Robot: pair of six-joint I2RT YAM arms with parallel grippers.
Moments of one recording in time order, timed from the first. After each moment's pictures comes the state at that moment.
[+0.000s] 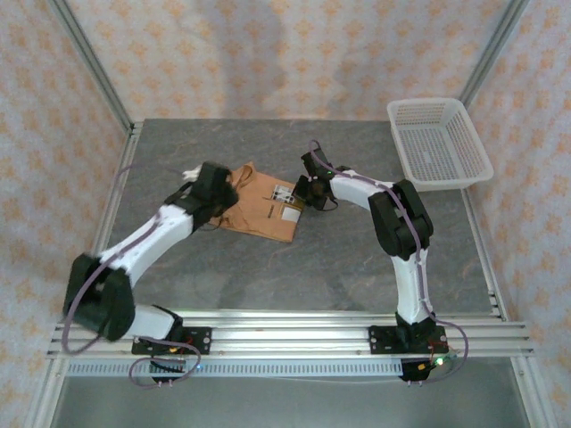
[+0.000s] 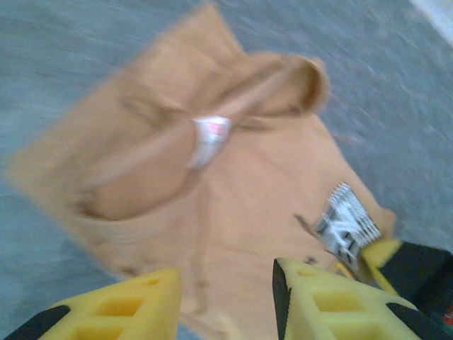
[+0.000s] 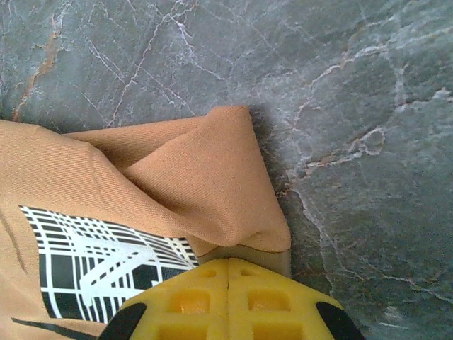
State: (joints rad) left arm -0.38 1.47 1.05 -0.46 -0.18 -0.92; right arm 0.50 2.13 1.48 -0.40 -0.19 0.89
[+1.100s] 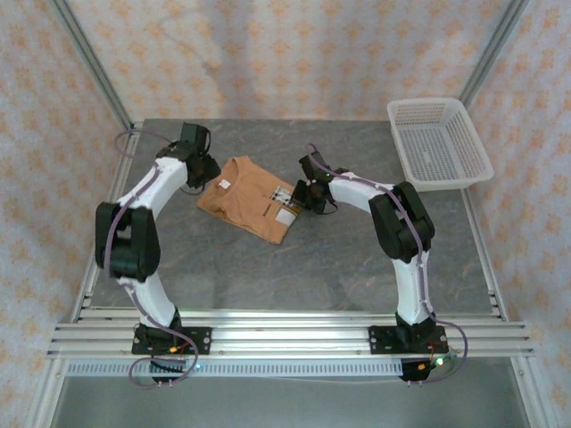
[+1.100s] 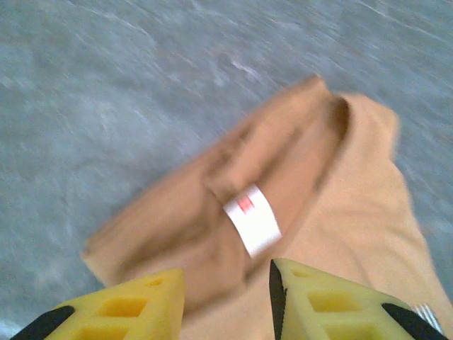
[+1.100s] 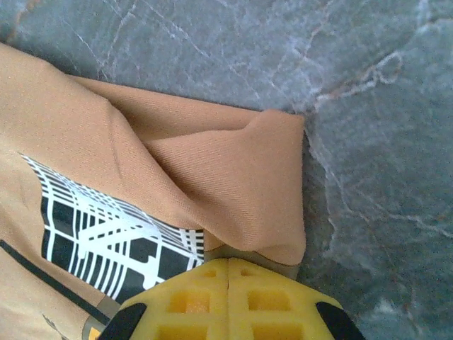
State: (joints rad) left arm -0.11 1.73 1.36 -0.64 -0.05 -0.69; right arm 0.53 2.09 1.46 -0.45 -0.20 0.85
